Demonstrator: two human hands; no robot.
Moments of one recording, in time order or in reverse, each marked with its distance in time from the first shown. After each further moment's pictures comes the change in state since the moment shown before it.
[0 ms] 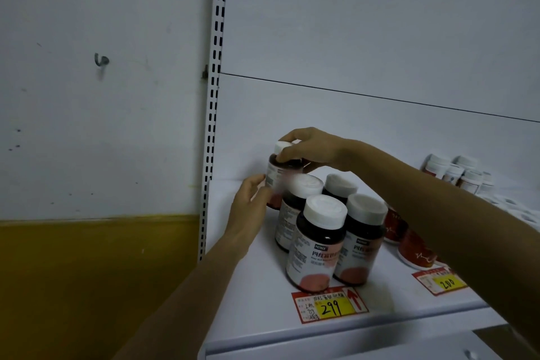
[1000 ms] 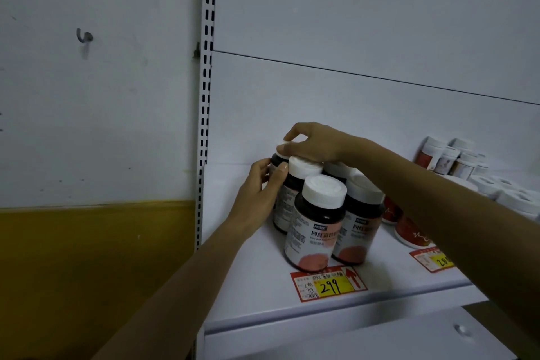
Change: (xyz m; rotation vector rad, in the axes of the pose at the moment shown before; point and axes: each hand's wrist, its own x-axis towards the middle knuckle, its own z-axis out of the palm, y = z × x) left_hand -0.004 -0.007 0.006 0.106 -0.184 0.052; right_hand -0.020 0.009 0.015 -0.380 0.123 -0.017
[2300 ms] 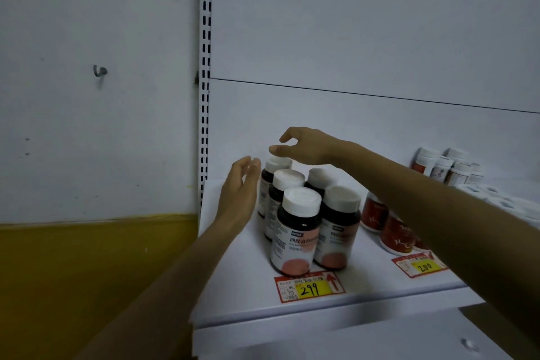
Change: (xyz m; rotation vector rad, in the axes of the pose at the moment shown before) left_hand -0.010 0.043 0.003 0.184 0.273 0.025; right_hand -0.011 -0.003 -0.025 -0.037 0.019 -0.040
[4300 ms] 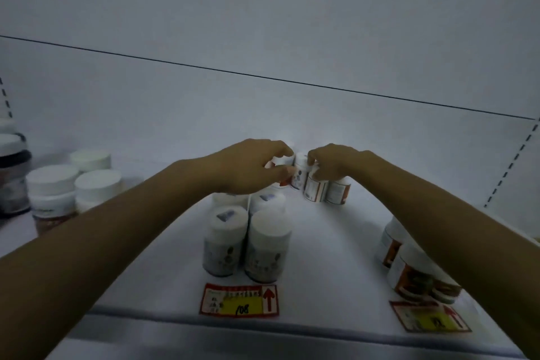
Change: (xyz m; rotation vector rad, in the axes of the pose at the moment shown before) left_hand 0.011 0.133 0.475 0.950 -0.444 0.201; right_hand 0.009 0.528 -0.130 -0.541 -0.198 -0.141
